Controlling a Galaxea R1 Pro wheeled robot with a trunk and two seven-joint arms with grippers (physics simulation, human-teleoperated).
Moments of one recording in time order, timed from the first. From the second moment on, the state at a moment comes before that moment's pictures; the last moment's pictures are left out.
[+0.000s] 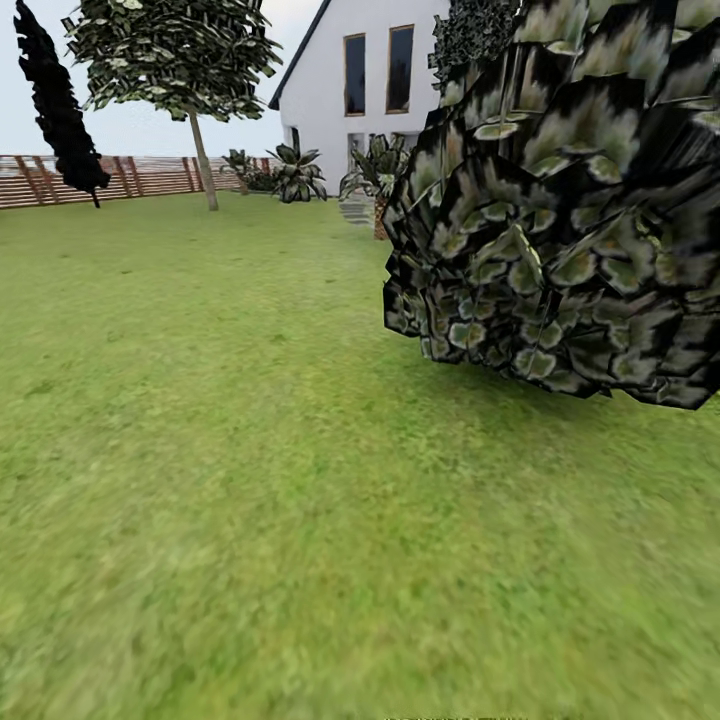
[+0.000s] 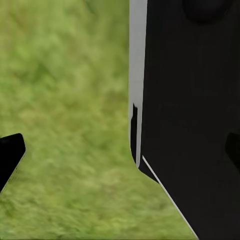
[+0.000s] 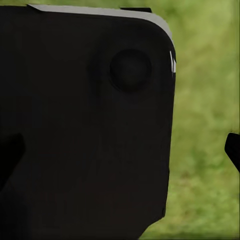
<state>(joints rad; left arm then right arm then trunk) 0.00 0.09 0.00 -0.09 0.00 -0.02 0.00 -0.05 0.00 0.00 -0.05 0.00 -0.15 0.00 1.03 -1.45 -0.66</state>
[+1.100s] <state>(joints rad) 0.00 0.09 0.00 -0.09 0.00 -0.02 0.00 -0.05 0.00 0.00 -0.05 0.00 -0.15 0.00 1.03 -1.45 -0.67</state>
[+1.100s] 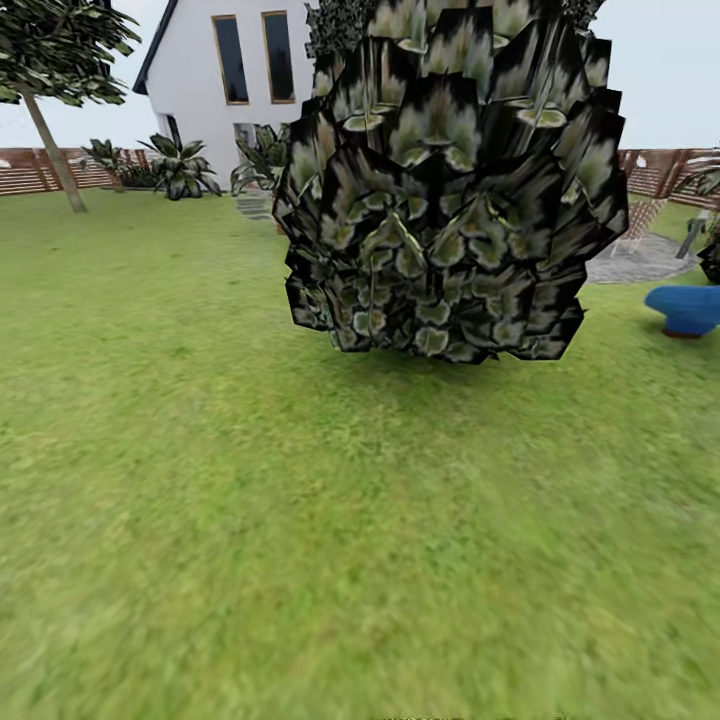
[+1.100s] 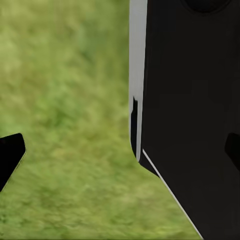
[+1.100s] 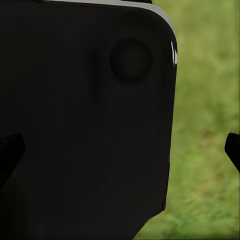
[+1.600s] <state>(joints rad) 0.00 0.09 0.00 -0.09 0.00 -0.02 0.00 -0.05 0.00 0.00 -0.05 0.00 -0.15 0.00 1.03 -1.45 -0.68</state>
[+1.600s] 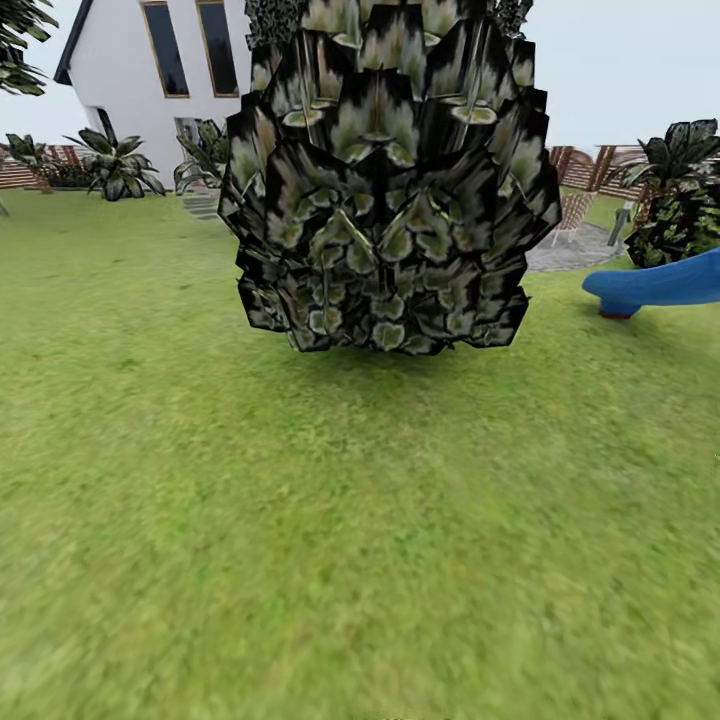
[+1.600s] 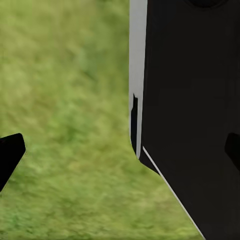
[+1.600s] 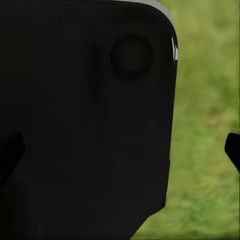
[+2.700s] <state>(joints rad) 0.00 0.09 0.00 -0.09 0.00 -0.02 0.00 -0.05 0.00 0.01 -0.05 0.00 -0.15 0.00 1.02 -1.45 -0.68</state>
